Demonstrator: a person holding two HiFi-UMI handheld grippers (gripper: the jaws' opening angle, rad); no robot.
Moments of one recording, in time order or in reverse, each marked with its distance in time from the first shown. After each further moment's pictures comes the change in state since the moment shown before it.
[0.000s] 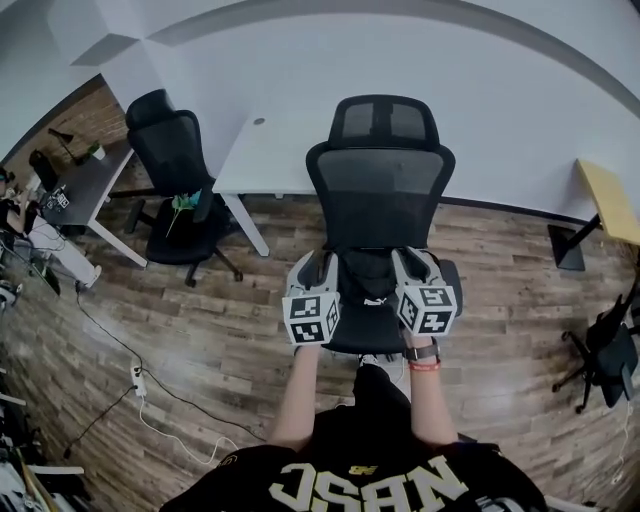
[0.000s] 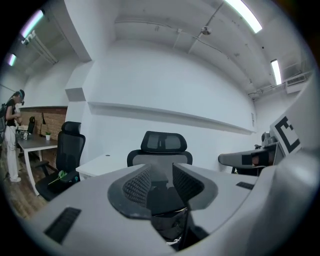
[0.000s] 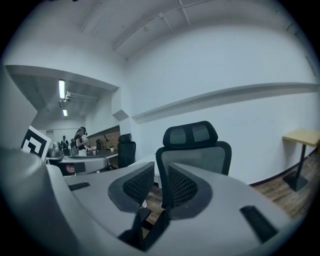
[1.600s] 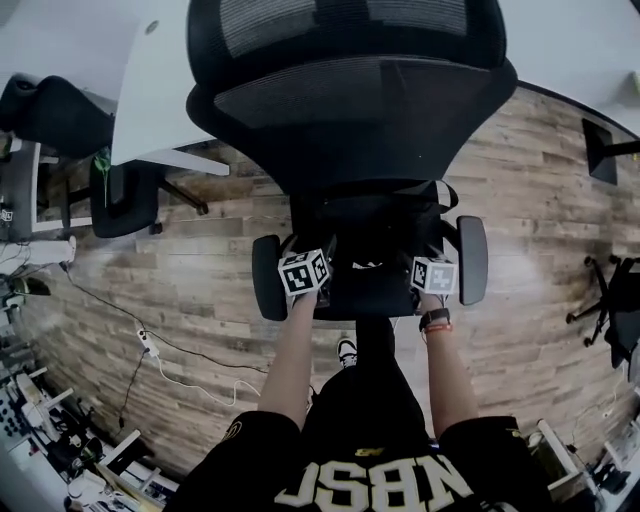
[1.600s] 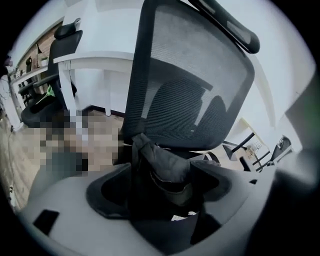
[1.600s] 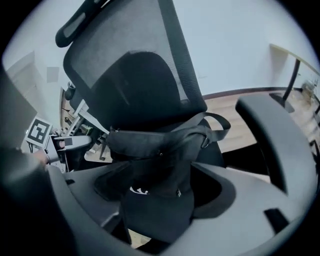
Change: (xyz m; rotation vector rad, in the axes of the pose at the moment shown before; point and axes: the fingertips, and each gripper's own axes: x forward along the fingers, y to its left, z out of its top) left arm 0.214 0.070 -0.423 -0.302 0.773 0.103; right arm 0.136 -0.212 -0.422 0.427 0.834 -0.165
